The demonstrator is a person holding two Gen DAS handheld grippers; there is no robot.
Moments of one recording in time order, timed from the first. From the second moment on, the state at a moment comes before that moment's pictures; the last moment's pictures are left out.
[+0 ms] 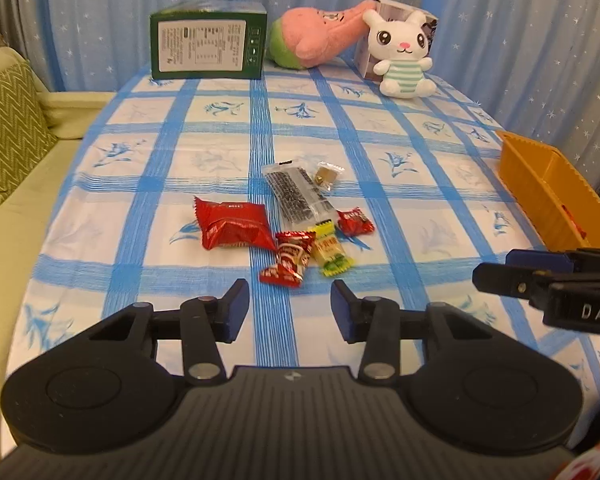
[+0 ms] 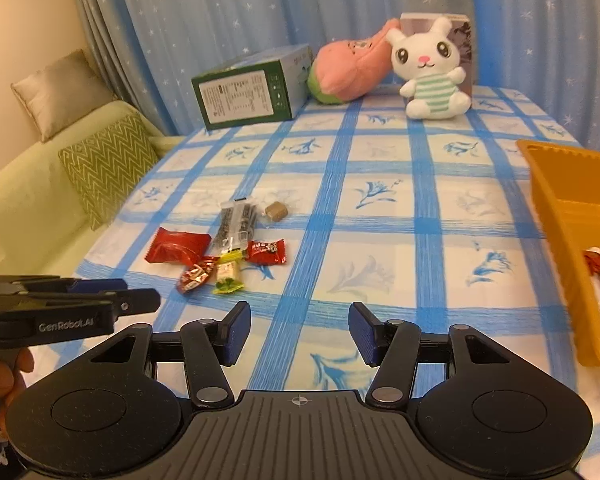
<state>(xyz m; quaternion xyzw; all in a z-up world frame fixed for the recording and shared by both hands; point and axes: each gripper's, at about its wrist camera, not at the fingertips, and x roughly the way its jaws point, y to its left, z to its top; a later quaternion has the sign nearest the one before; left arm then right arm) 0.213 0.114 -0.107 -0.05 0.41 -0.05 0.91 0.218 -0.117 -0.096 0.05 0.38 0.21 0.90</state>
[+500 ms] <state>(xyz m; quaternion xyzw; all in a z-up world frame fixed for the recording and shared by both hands) 0.270 0.109 -0.142 -0.03 0.43 -0.08 0.90 0.261 -0.095 -0.123 0.05 0.39 0.21 0.89</state>
